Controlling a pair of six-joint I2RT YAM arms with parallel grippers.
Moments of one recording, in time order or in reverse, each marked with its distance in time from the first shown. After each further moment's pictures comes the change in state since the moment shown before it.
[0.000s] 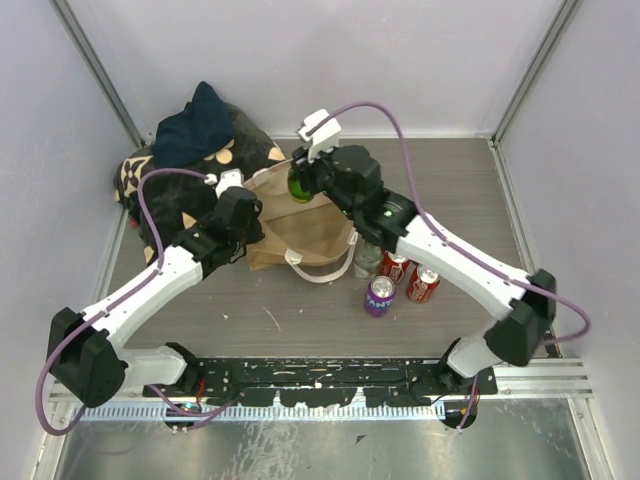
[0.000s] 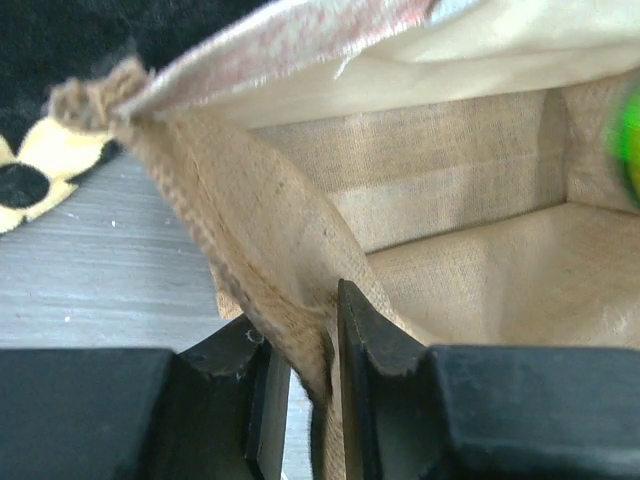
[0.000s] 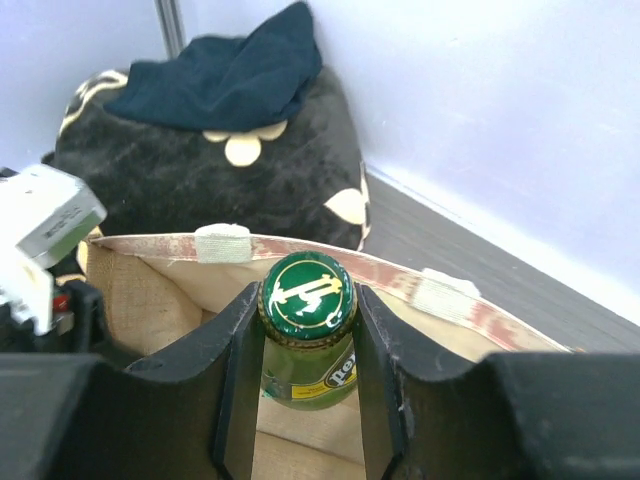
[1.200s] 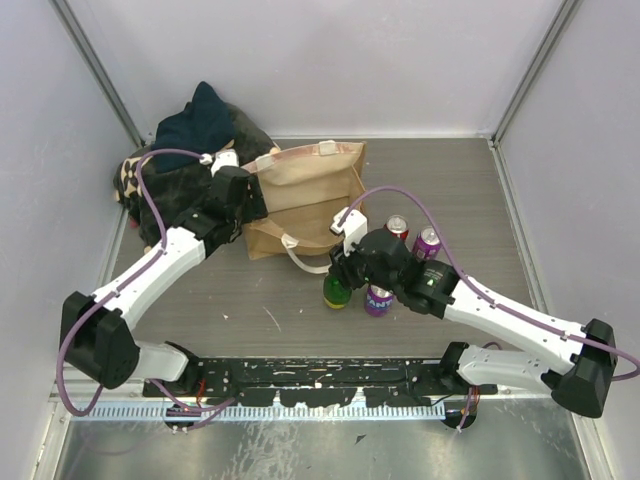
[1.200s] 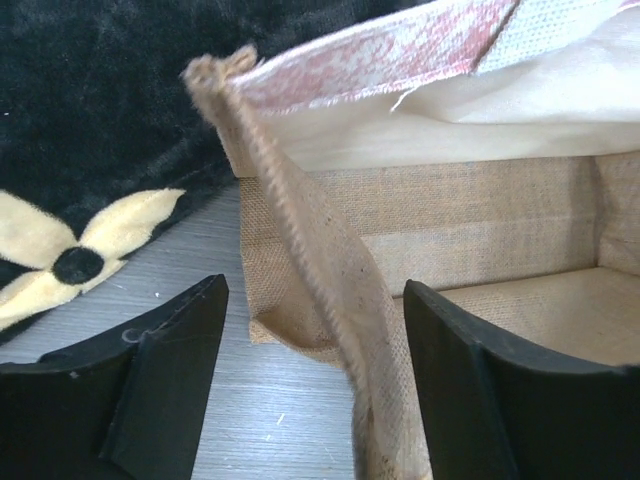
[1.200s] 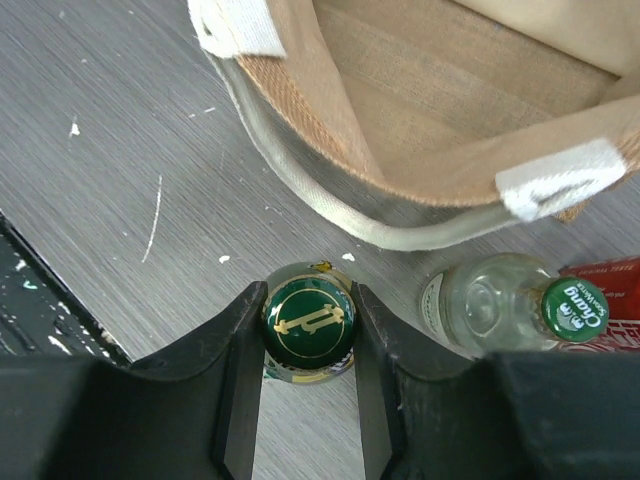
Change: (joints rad) left arm 0.112 0.125 0.115 0.056 0.003 0.109; right arm 0.110 -0.497 -0.558 -0.356 -0.109 0.215
